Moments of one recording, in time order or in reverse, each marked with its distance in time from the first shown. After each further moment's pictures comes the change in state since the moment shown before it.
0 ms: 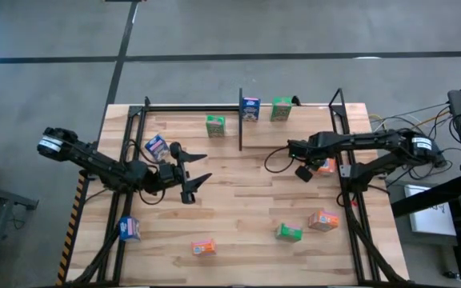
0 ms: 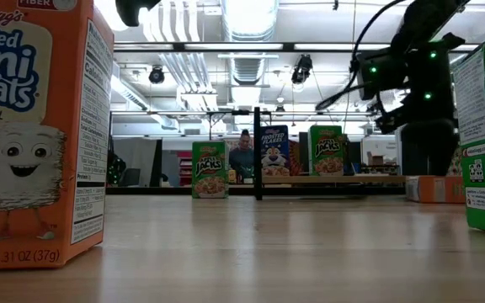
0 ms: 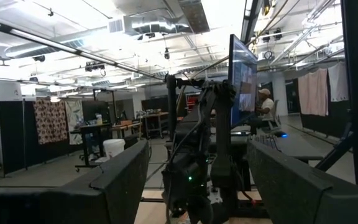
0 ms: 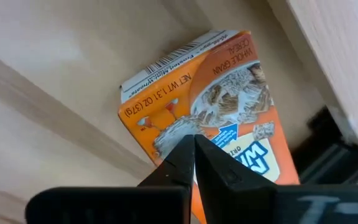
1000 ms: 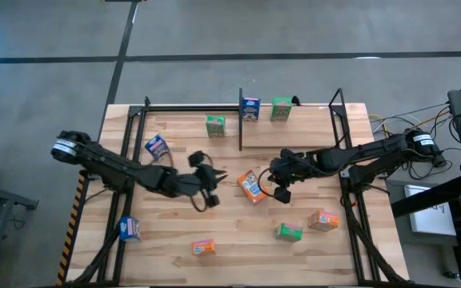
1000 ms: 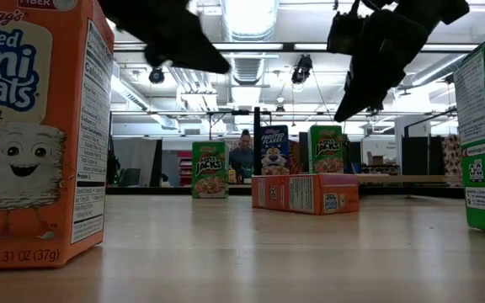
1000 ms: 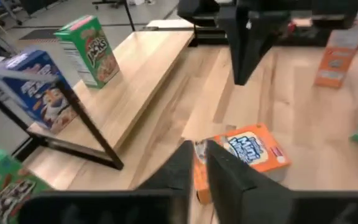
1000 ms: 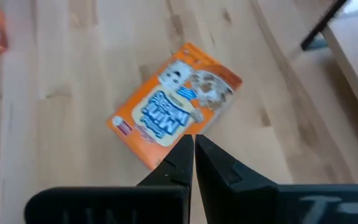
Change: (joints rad) left arm 0.050 0.236 0.399 -1.073 -0.129 -0.452; right arm 0.373 -0.057 0.088 0.621 -0.062 -0.206
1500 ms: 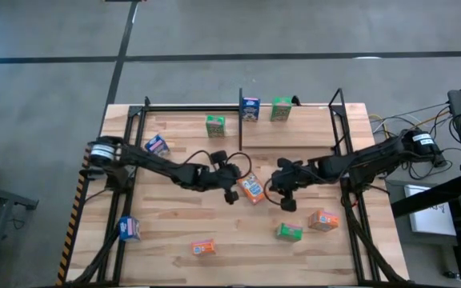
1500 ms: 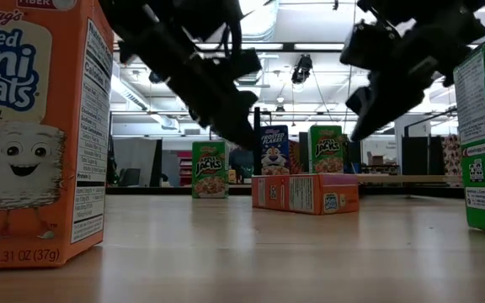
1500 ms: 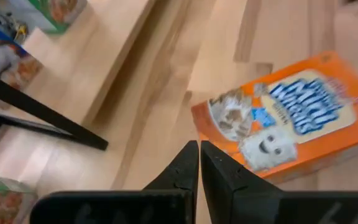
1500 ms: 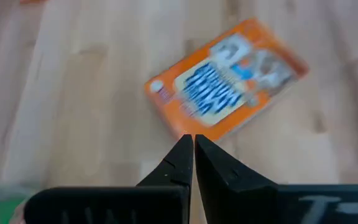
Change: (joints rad) left arm 0.148 0.365 0.173 -0.050 0.137 0.081; right arm 0.046 0.000 -0.151 0.182 -0.096 -0.135
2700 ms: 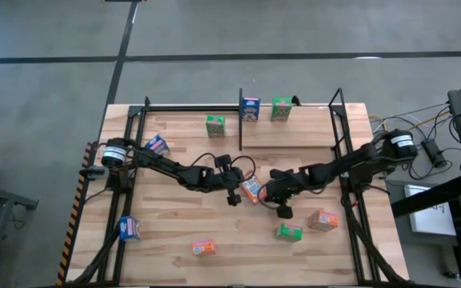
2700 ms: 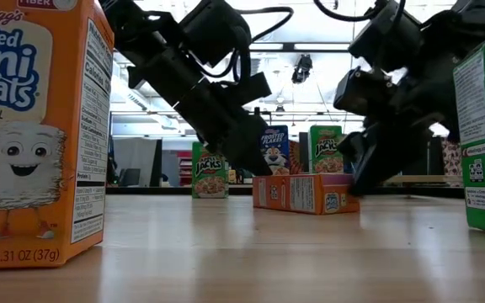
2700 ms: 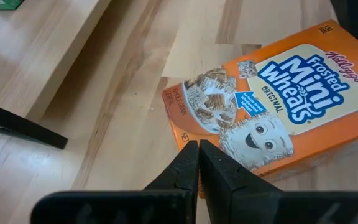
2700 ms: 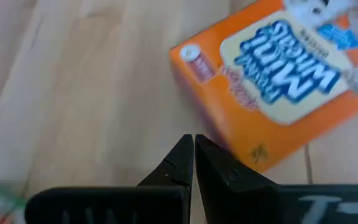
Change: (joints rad) left arm 0.019 0.106 0.000 0.078 0.075 -0.017; right arm -0.003 0.240 -0.102 0.352 -0.114 -0.023
